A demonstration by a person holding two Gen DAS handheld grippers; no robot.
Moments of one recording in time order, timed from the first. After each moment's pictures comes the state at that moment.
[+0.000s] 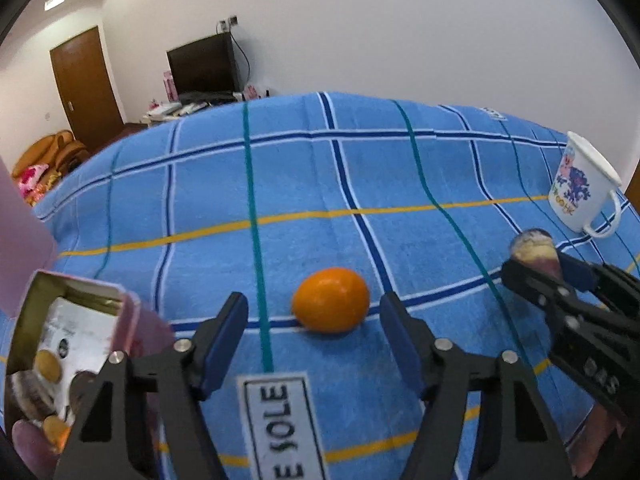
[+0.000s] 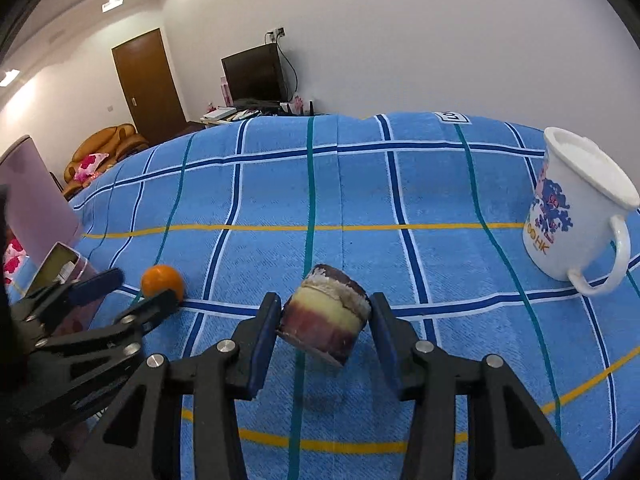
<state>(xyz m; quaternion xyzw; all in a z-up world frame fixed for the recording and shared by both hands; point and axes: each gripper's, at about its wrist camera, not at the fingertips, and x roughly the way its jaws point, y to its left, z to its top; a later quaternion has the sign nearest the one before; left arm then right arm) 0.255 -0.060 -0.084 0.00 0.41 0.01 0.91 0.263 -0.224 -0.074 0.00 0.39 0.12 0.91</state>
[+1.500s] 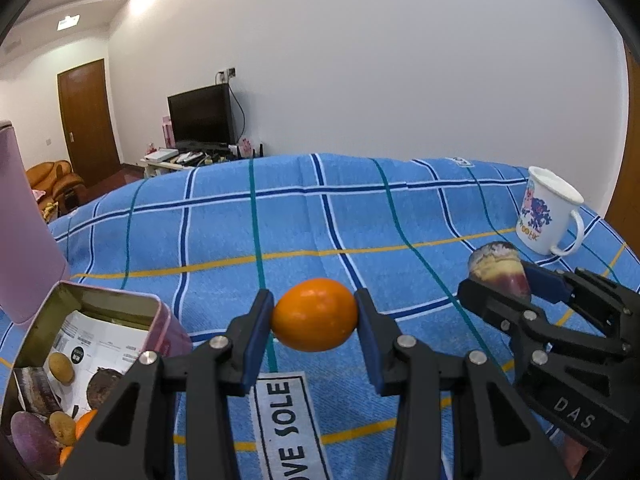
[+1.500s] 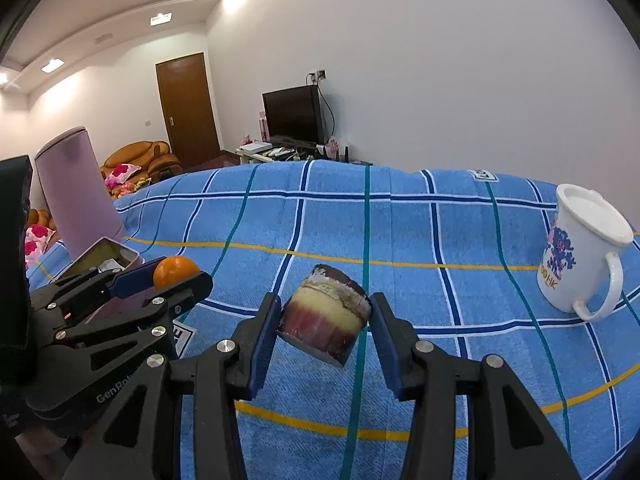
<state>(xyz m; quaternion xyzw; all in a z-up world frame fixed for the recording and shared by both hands) 0.205 -0.048 -0.059 0.00 0.30 -0.01 0.95 0.221 -0.200 -0.058 -0.02 0.30 0.18 0.94</state>
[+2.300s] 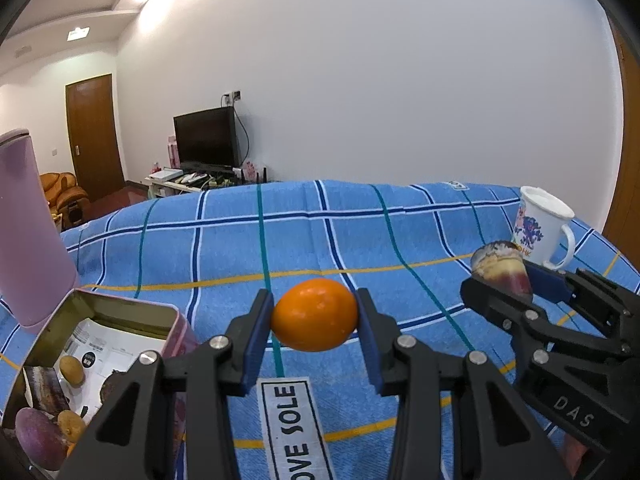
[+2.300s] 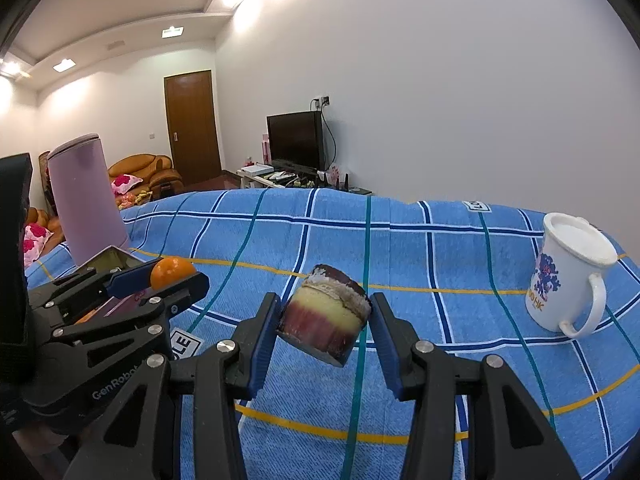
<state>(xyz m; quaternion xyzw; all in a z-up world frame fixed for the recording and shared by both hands) 0.186 -0.046 -0.051 0.00 0.25 -0.01 0.97 0.200 -0.198 -0.049 -0.03 0.24 0.18 0.95</state>
